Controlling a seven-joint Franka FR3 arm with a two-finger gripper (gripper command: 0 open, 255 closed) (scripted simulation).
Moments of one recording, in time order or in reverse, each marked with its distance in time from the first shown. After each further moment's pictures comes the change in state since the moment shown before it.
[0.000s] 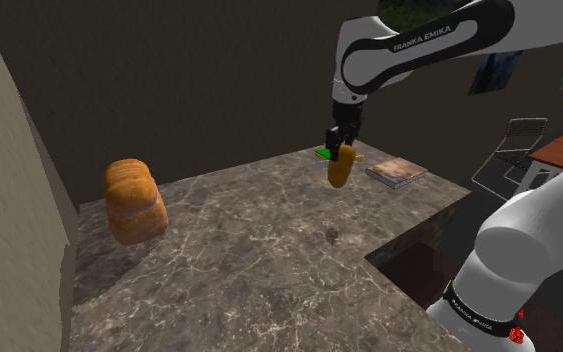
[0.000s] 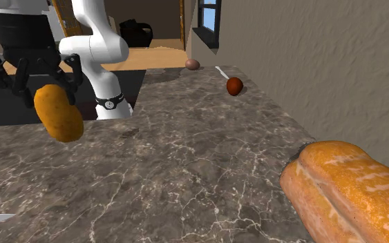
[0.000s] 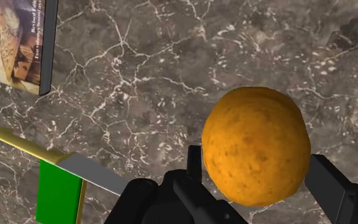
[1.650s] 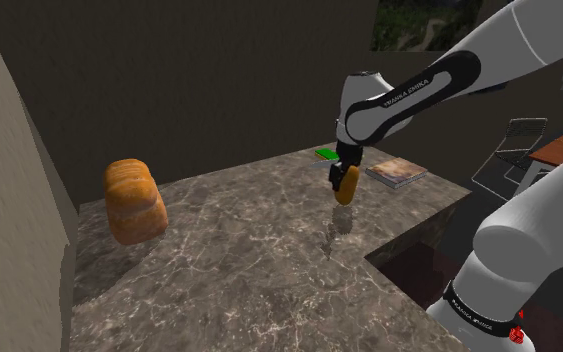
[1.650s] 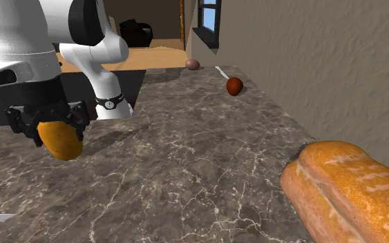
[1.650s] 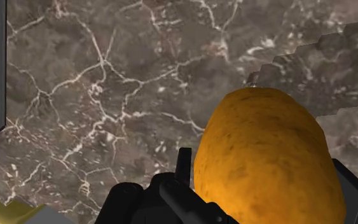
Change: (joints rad) arm -0.031 0.090 -0.031 -0.230 -0.037 0.342 -0.022
